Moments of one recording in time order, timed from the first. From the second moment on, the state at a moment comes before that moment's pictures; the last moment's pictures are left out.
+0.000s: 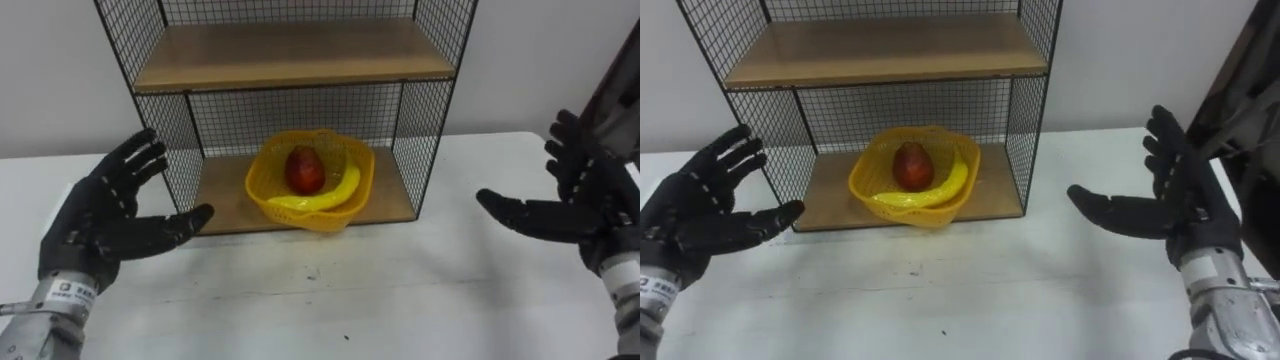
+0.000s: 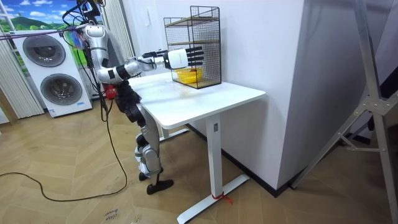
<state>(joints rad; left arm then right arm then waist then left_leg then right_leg) 0.33 0.24 0.35 -0.34 -0.37 0.15 -0.18 0.28 -0.32 -0.38 -0.34 0.21 0.17 0.10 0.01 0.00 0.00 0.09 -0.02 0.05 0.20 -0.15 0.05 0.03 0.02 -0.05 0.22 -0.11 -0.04</state>
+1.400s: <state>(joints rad) 0.49 0.44 1.02 0.79 -1.11 -0.20 0.91 0.46 -0.50 -0.96 0.88 1.13 -0.15 -0.91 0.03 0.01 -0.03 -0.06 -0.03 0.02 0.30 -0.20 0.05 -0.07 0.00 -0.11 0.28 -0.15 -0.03</state>
